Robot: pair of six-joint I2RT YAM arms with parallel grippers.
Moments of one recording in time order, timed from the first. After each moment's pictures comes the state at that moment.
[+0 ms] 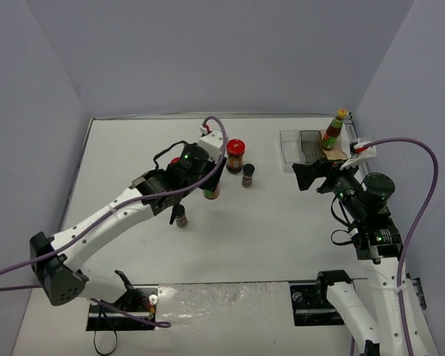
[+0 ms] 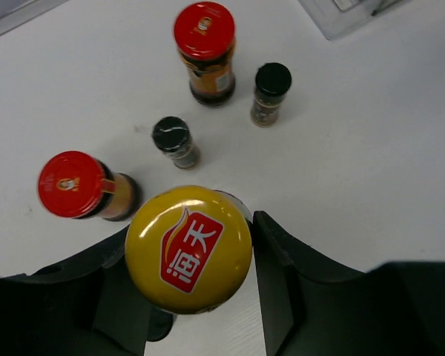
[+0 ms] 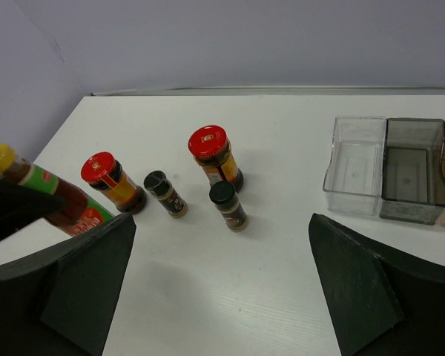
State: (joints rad) left arm -0.83 1.33 1.34 -0.54 -0.28 -0.14; right arm 0.08 0.68 0.89 -0.29 -0.31 0.27
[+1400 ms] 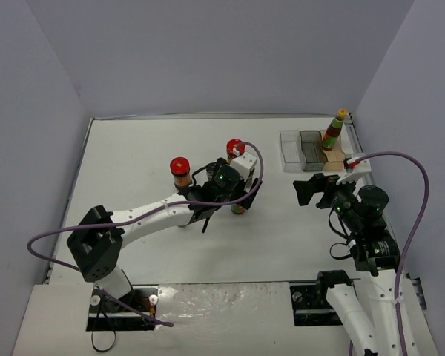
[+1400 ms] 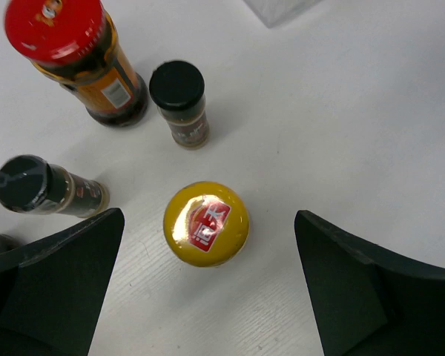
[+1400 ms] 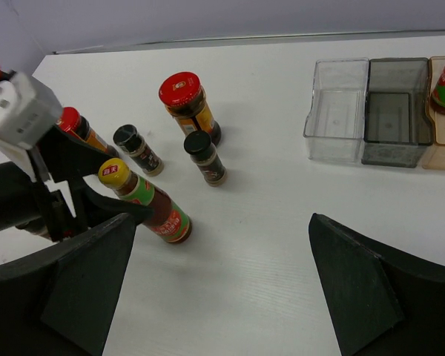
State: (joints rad) left arm -0.95 1.61 1.18 -0.06 -0.26 -0.16; right arm 0.08 0.57 0.79 -0.42 -0.27 0.22
